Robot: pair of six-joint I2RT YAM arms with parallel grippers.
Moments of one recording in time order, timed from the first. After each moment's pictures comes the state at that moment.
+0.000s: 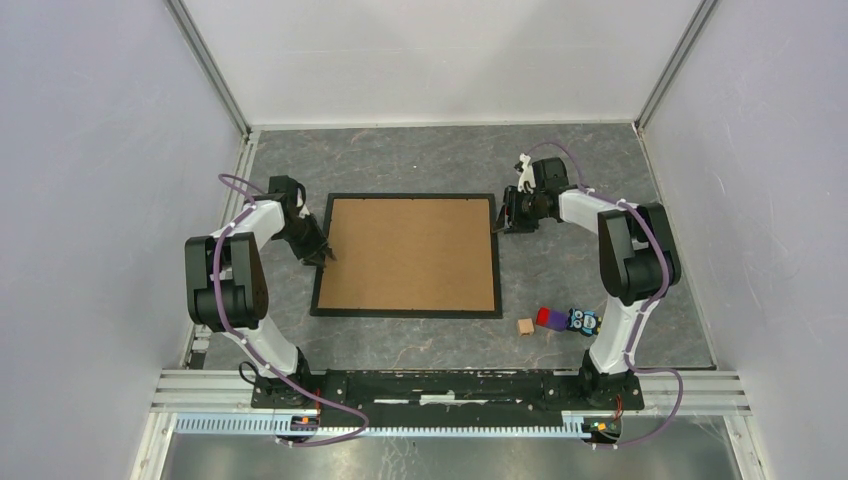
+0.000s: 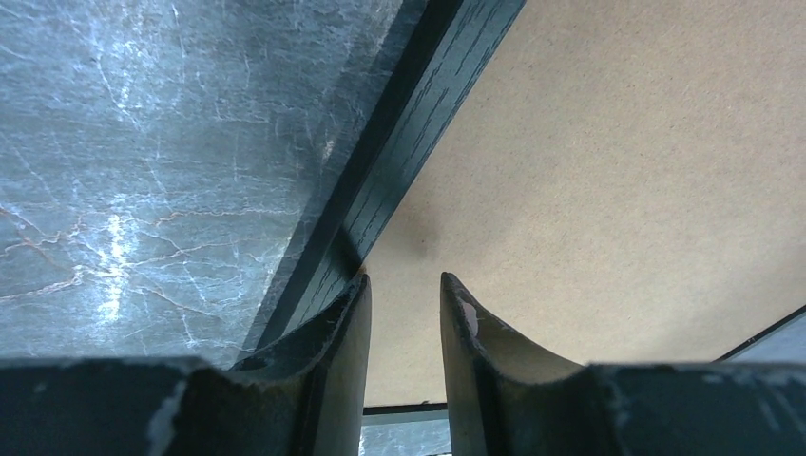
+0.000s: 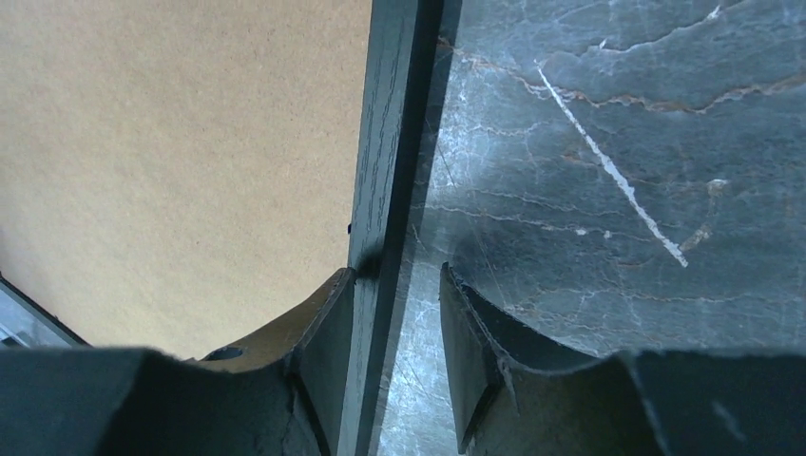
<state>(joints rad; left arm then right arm) 0.08 1.71 1.06 -0.71 0.22 -0.44 0.19 1.91 1.16 -0.27 -0.42 0.27</state>
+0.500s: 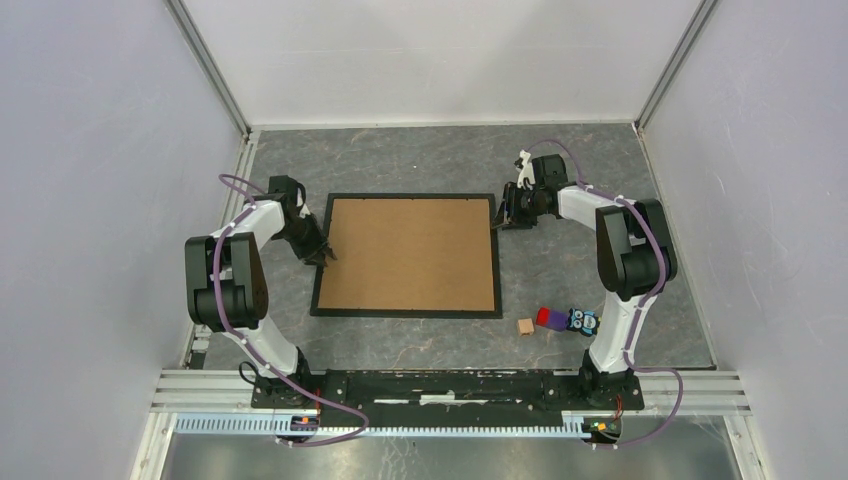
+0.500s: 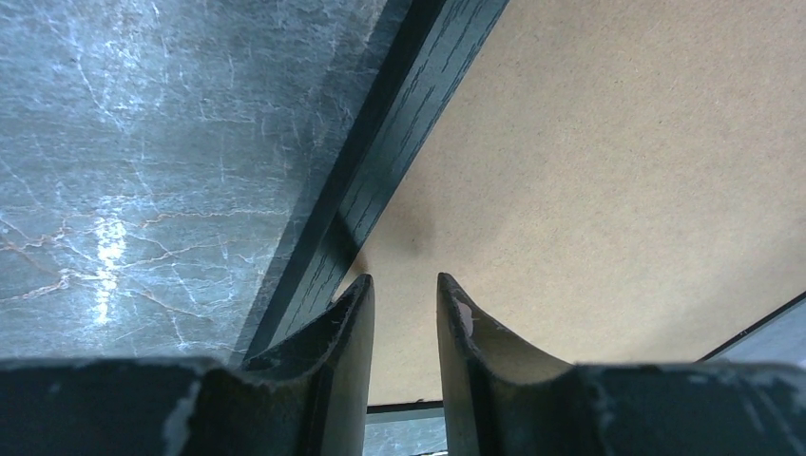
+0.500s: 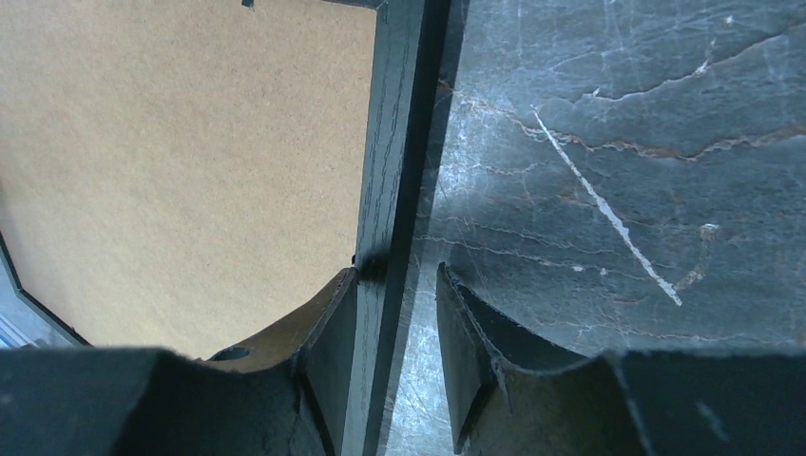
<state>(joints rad) 0.08 1.71 1.06 -0.70 0.24 -0.44 0.18 1.95 1.21 -0.26 -0.43 0.29</state>
